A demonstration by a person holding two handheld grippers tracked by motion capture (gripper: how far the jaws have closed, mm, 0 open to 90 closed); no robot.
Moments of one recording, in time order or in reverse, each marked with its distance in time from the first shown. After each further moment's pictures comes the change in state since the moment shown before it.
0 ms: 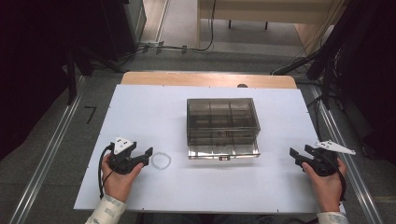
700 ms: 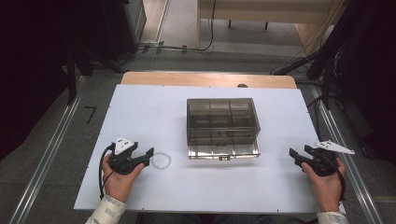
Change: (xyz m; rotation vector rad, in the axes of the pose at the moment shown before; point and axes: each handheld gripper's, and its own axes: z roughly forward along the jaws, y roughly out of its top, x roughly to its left) left arm -0.002 0.000 0.001 0.004 -0.023 0.008; right arm 0.000 -0.001 0.001 0.006 0.001 -0.001
